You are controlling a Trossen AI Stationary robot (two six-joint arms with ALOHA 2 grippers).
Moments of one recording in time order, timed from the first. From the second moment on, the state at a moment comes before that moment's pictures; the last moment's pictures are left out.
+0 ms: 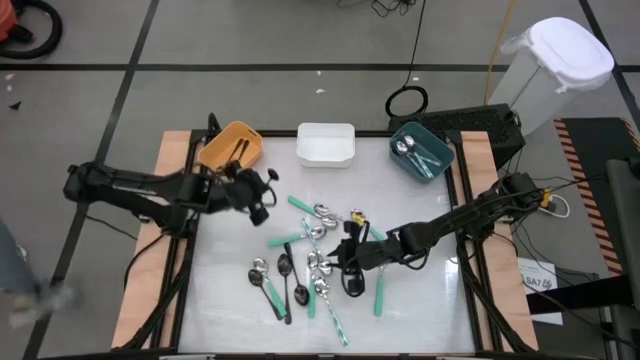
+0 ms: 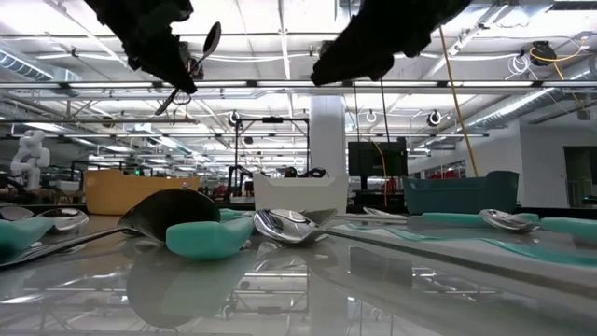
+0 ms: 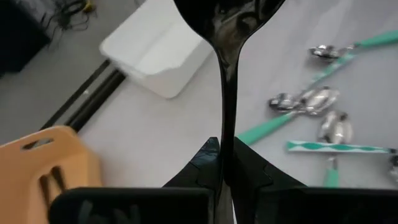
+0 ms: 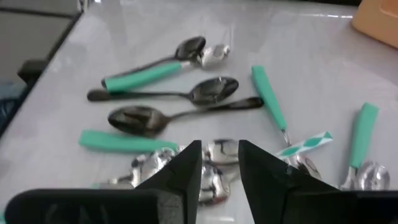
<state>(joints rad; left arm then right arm) -0.04 1.06 0.87 -0.65 -0.52 -0.33 0.36 1.61 0.99 -0.03 0.25 0.16</state>
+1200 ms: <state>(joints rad) -0.13 1.05 0.87 -0.07 -0.27 -0.16 0.34 1.80 0.99 0.34 0.56 0.03</state>
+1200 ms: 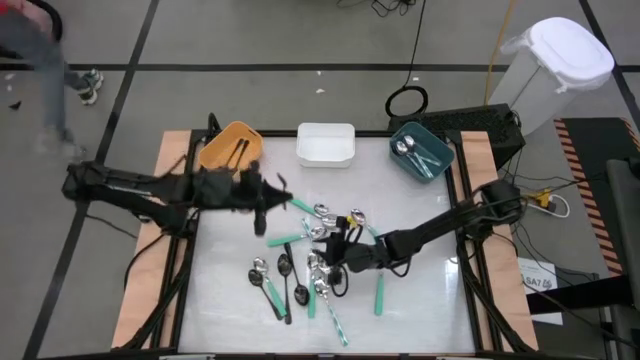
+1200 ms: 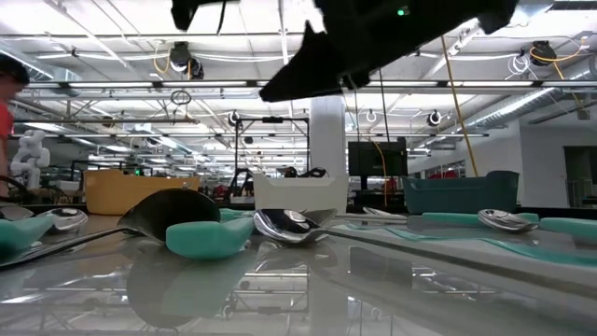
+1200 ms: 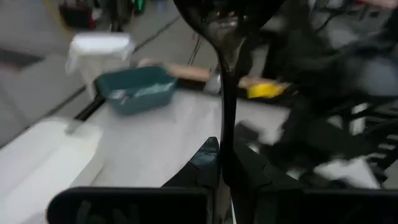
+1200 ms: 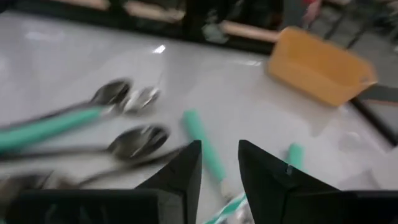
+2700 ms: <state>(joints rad) -0.37 1.57 0.87 0.57 -0.54 -0.07 0.49 1.65 0.99 0.32 1.04 -0.11</state>
